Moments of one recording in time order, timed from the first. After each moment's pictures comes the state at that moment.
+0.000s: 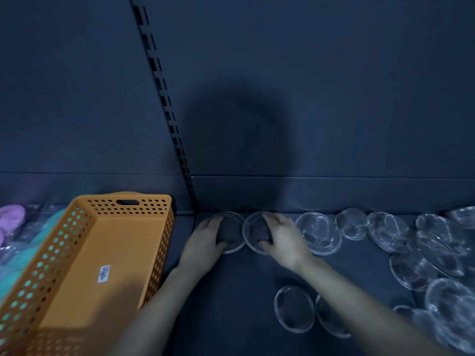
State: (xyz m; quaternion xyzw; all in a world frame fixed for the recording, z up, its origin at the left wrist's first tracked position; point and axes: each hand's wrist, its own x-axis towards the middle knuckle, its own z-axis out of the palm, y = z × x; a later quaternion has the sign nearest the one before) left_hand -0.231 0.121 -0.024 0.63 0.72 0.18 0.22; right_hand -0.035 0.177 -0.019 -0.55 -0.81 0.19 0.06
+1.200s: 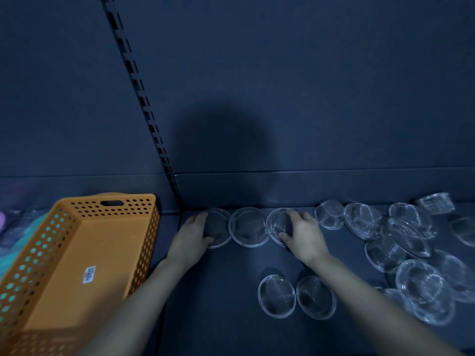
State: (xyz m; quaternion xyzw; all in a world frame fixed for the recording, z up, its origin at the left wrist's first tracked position) left_hand -0.226 0.125 -0.021 0.63 0.73 0.15 0.23; right_hand 0.031 0.169 -0.015 -0.66 -0.72 0.19 0.10
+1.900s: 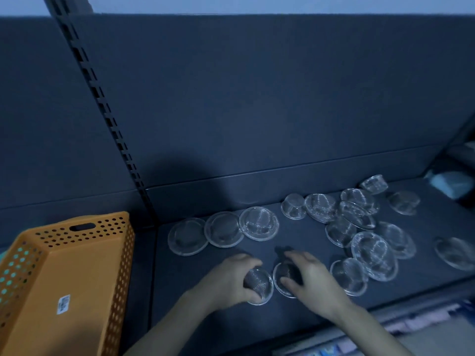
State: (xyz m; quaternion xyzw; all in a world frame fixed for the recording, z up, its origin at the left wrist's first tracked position) left_hand -0.129 0.067 0.005 0.81 0.47 0.09 0.34; right_hand 0.085 0.044 0.001 -0.63 -0.73 0.22 0.13
